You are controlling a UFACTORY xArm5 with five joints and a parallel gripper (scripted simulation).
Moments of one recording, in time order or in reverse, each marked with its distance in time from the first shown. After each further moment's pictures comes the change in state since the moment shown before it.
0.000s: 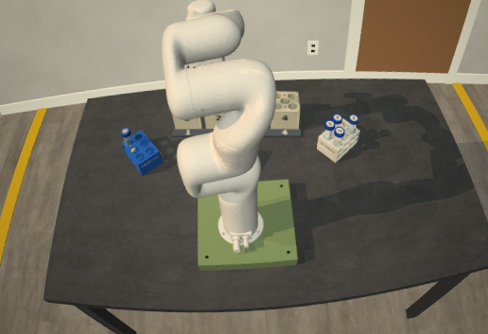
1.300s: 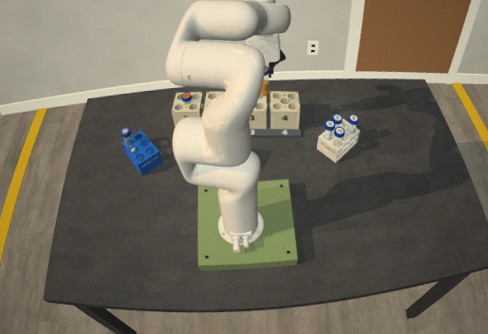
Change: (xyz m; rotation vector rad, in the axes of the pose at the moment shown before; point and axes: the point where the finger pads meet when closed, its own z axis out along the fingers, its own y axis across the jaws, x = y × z) arm 0.060 0.157 0.000 0.000 0.002 -0.002
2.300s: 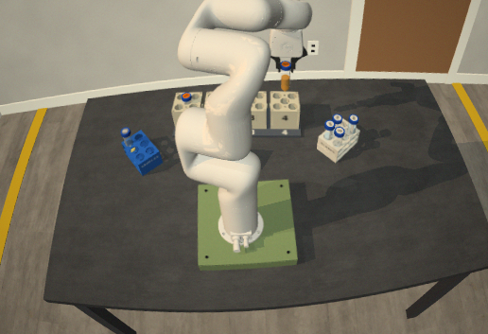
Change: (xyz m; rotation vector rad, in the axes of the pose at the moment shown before) arm 0.027 0.069 0.000 0.000 -0.001 0.000
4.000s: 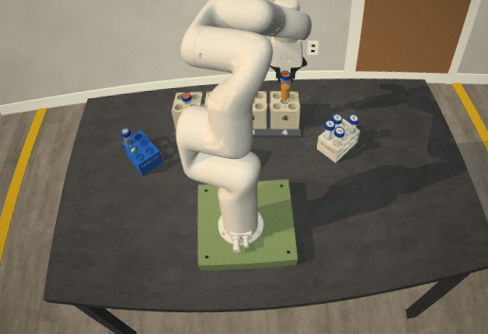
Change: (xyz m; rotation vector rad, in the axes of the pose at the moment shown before) arm 0.000 0.000 0.041 0.000 0.000 0.000
